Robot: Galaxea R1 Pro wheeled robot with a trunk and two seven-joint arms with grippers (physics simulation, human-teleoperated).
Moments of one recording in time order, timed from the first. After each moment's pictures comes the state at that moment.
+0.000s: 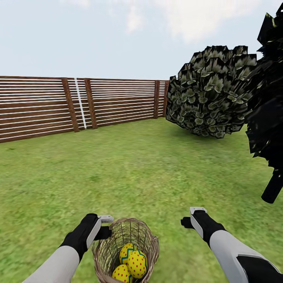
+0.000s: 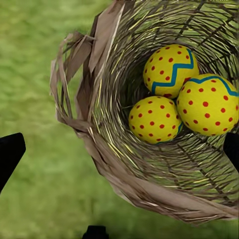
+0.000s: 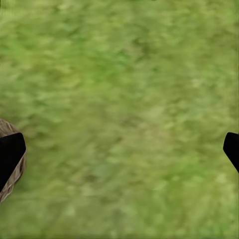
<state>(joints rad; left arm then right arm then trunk) -0.65 -0.06 0.00 -0.58 0.11 0.82 0.17 -0.80 -0.01 -0.09 -0.28 0.04 0.49 -0.13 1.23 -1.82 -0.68</state>
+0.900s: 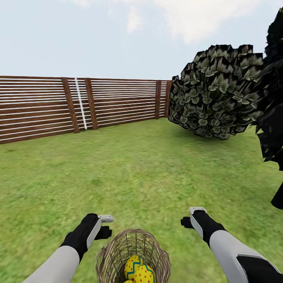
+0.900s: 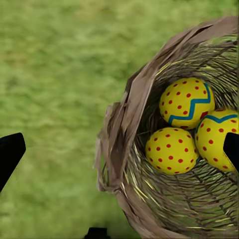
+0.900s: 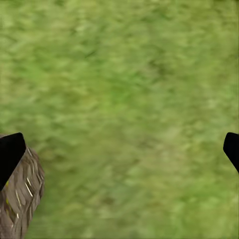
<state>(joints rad) -0.65 -0.06 -0.01 -0.58 0.11 0.81 0.17 -0.80 -0.01 -0.08 -0.28 0.04 0.49 -0.13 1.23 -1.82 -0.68</state>
